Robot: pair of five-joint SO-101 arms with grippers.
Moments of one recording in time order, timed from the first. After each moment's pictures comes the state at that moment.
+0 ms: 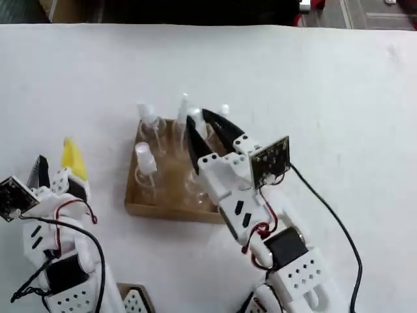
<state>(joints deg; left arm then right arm) -29.2 -104.0 90.9 36.7 19.0 -33.5 -70.3 67.0 10.5 -1.3</state>
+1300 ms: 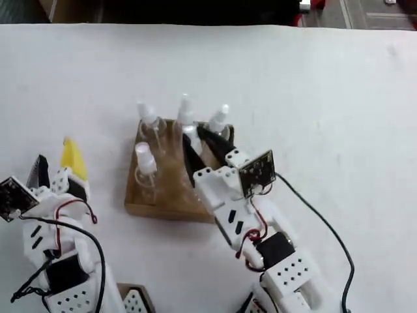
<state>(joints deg) -29.2 -104.0 90.9 36.5 19.0 -34.9 -70.1 81.1 -1.4 -1.3</state>
